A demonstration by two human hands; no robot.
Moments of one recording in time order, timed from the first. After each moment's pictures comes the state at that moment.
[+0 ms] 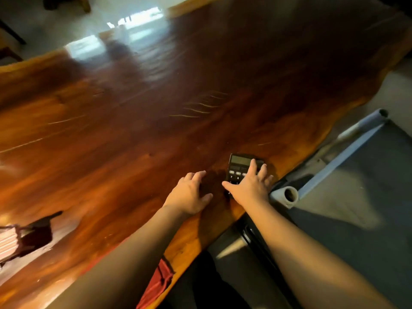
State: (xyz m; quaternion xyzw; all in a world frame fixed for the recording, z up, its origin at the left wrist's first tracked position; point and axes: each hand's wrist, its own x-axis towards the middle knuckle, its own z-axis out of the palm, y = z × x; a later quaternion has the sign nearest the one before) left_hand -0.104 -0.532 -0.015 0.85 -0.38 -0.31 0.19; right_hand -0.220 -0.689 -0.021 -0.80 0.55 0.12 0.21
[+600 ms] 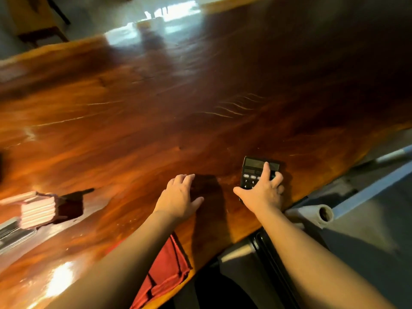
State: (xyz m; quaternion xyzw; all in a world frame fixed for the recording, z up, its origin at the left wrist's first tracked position) left_hand -0.077 -0.436 -0.020 0.91 -0.28 -0.24 0.17; right_hand -0.185 -0.651 -0.023 -0.84 0.50 0.10 0.19
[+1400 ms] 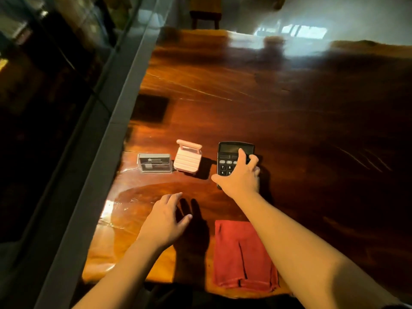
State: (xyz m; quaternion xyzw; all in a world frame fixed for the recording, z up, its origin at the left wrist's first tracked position) left_hand -0.116 -0.108 -0.011 0.94 0.02 -0.18 0.27; right_hand -0.007 -0.317 -0.010 -0.95 0.17 0.14 0.21
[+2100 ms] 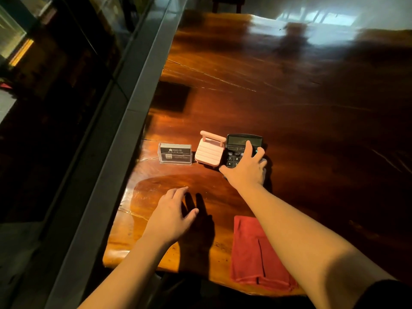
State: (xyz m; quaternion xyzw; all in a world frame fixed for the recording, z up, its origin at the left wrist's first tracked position) left_hand -0.128 -0.074 -0.014 0.94 0.07 -0.16 0.30; right_hand 0.010 -0.274 -0.052 -0.97 0.15 0.12 0.14
